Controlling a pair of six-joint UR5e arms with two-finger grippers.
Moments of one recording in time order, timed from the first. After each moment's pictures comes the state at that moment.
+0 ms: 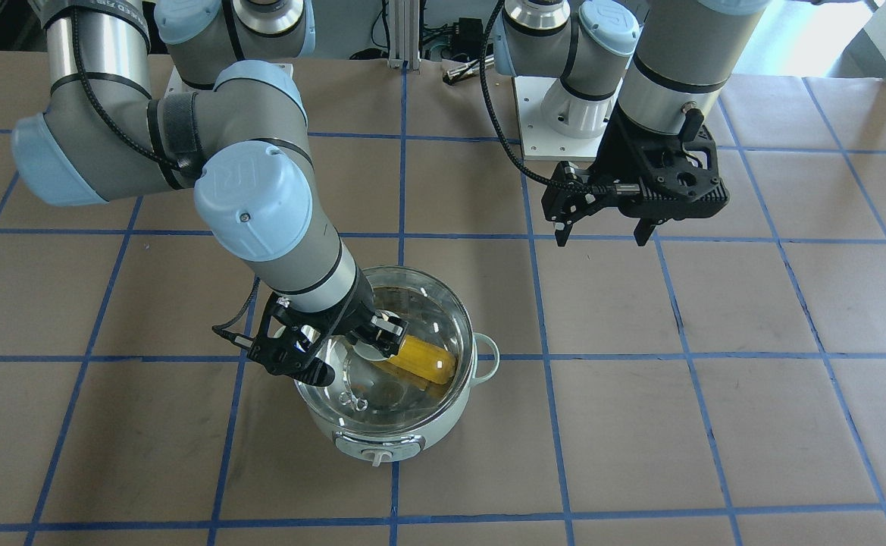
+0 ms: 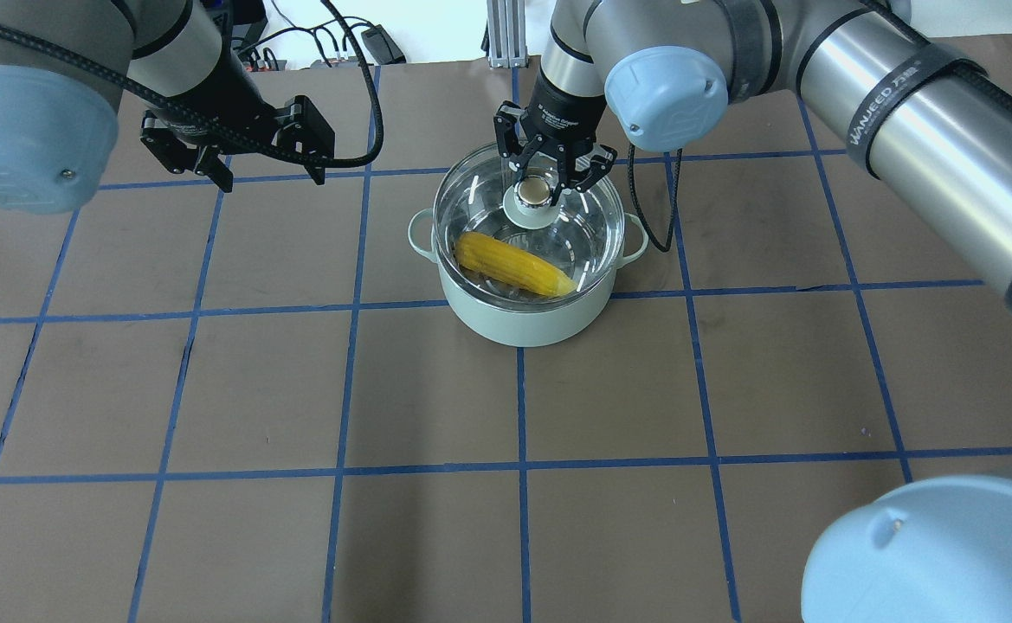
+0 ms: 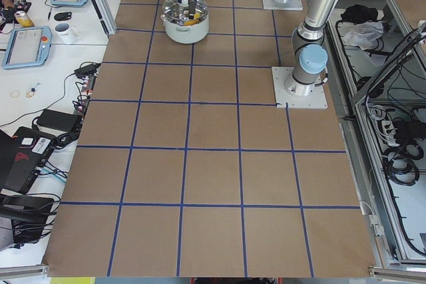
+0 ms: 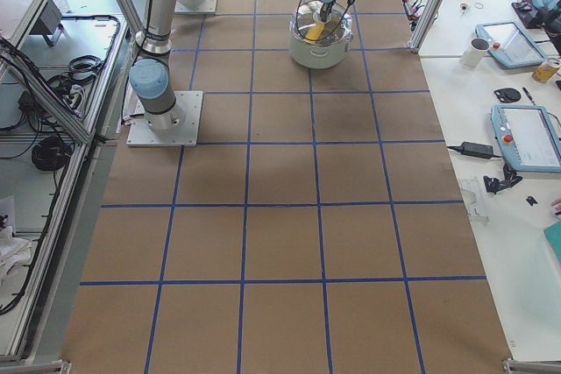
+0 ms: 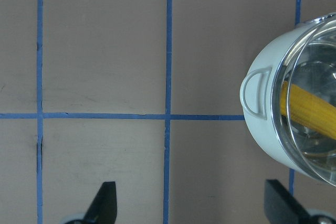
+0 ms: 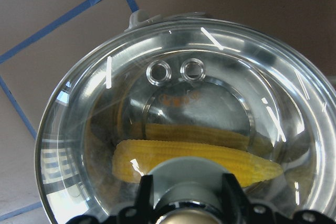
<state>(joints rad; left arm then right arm) -1.60 -1.61 -1.59 -1.39 1.57 -0.06 1.80 -1.13 1.37 -1.84 -1.35 0.68</state>
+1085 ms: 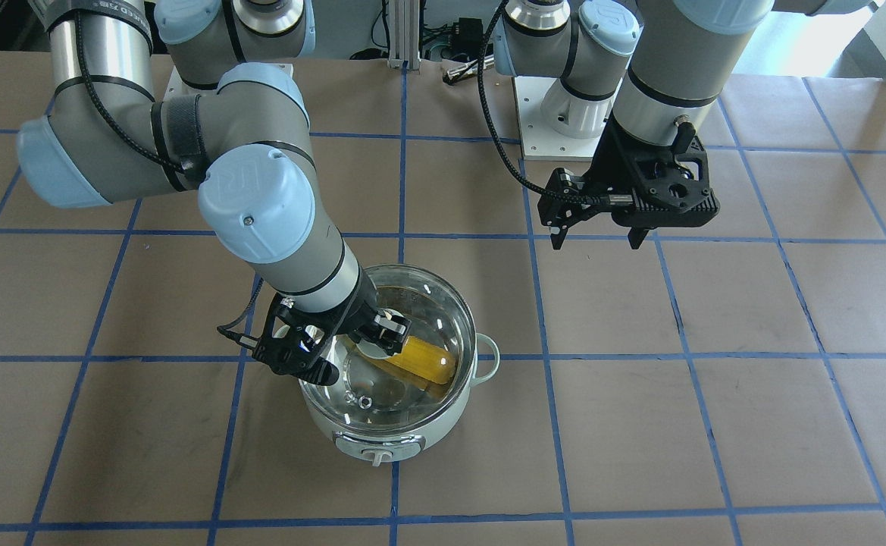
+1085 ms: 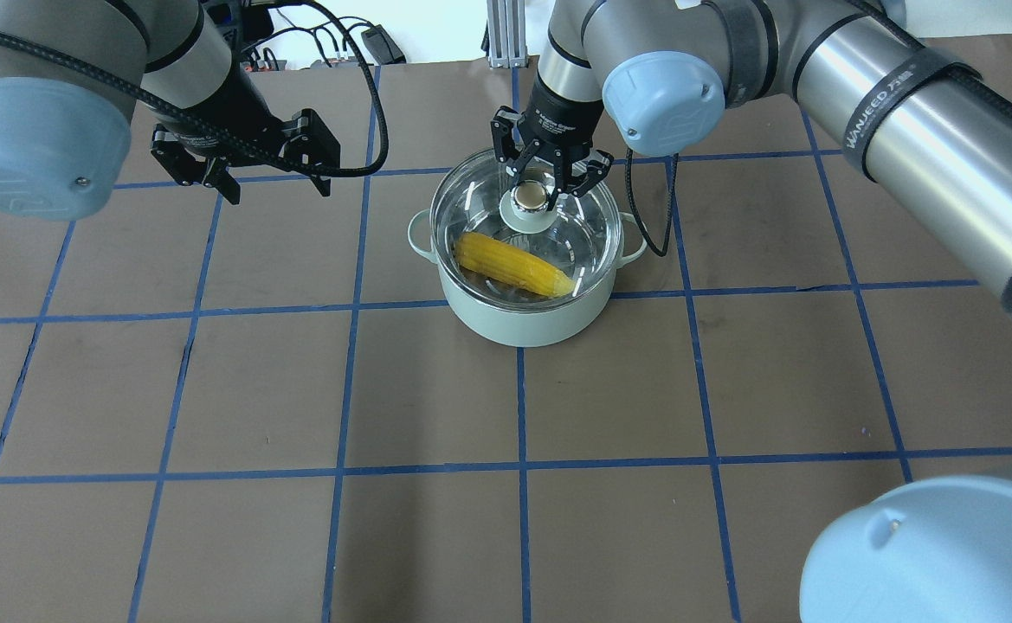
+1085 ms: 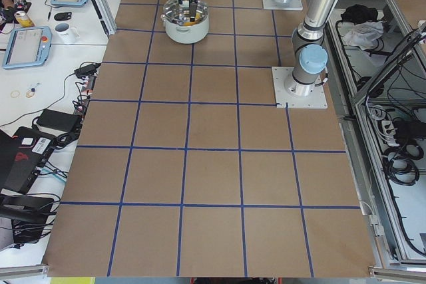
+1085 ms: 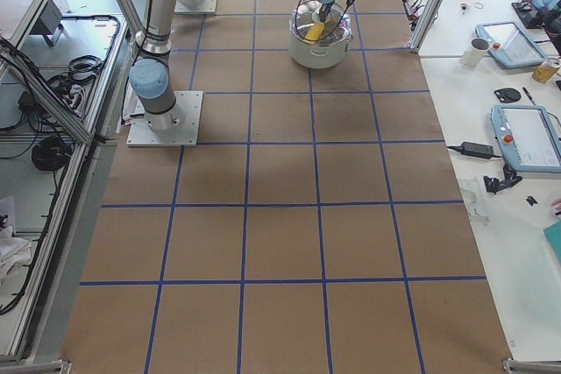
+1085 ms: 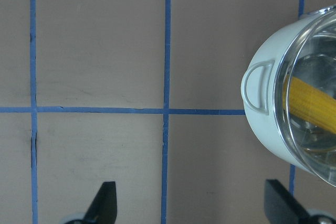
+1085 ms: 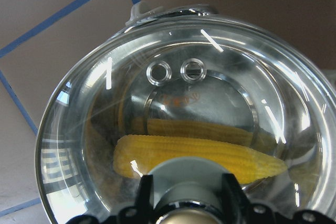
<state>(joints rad) -1.60 -1.62 -1.61 -1.39 1.56 -0.07 1.80 -1.13 1.38 -1.84 -1.34 0.67</state>
